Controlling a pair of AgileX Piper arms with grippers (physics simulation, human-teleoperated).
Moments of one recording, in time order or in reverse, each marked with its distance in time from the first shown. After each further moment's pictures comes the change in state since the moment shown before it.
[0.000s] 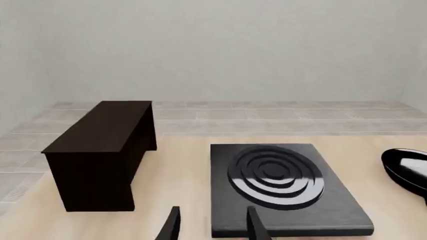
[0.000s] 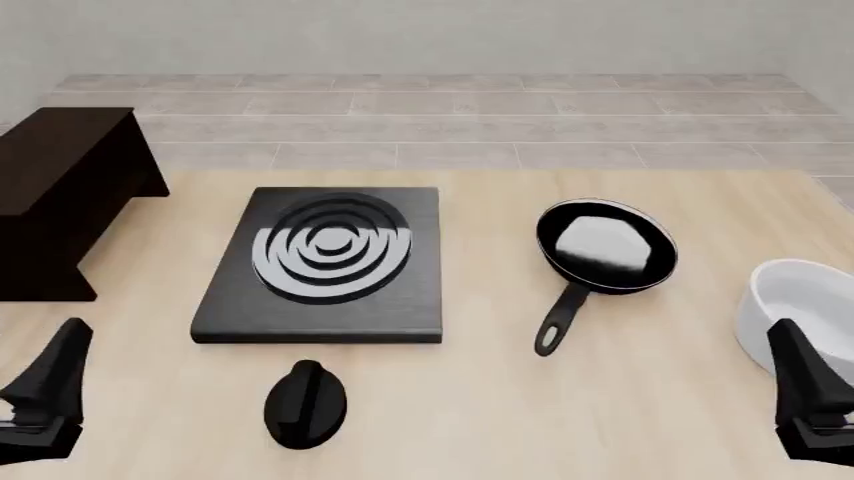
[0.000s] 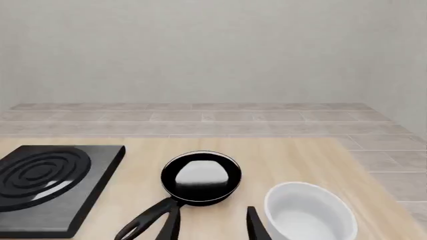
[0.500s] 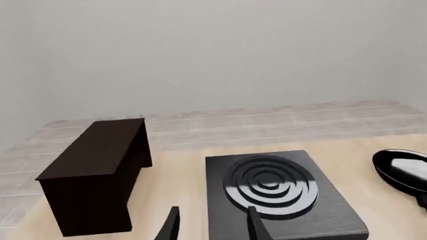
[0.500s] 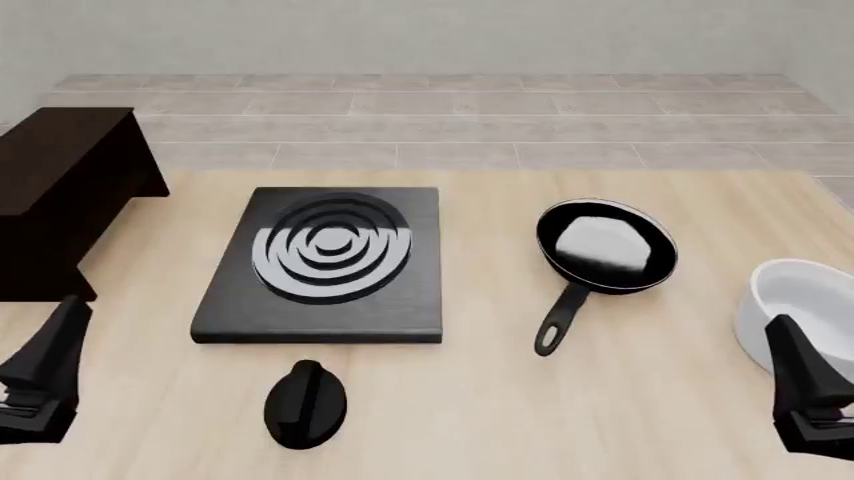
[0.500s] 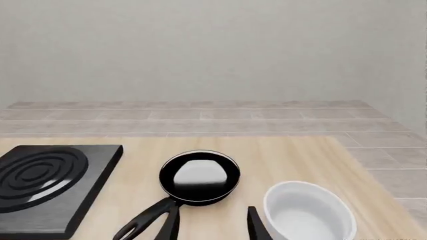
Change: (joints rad) left arm -0.048 0.072 -0.063 -0.042 0.051; right arm -0.008 0.043 -0.001 -0.033 0.002
